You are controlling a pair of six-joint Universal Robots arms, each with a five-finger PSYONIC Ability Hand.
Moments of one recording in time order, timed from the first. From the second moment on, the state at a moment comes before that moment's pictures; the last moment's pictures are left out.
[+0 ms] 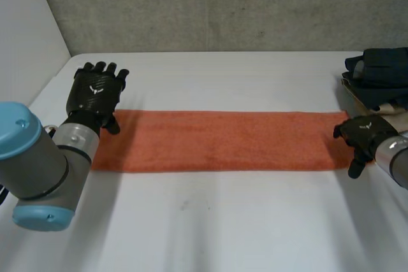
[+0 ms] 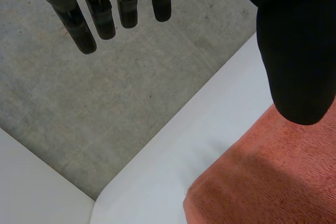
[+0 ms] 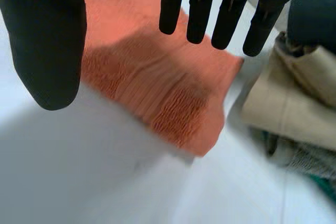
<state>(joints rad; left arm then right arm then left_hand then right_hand) 4.36 -1.88 -1.78 3.69 -1.59 3.62 1.60 -1.12 1.61 0.03 1.38 2.51 0.19 0.21 0.21 0.20 0.05 0.42 0.41 0.42 0.43 0.26</state>
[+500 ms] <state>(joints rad) 4.36 -1.87 -1.81 3.75 -1.59 3.62 1.37 -1.10 1.69 -0.25 1.40 2.42 0.19 0.21 0.21 0.20 0.05 1.11 1.18 1.19 1.20 0.98</state>
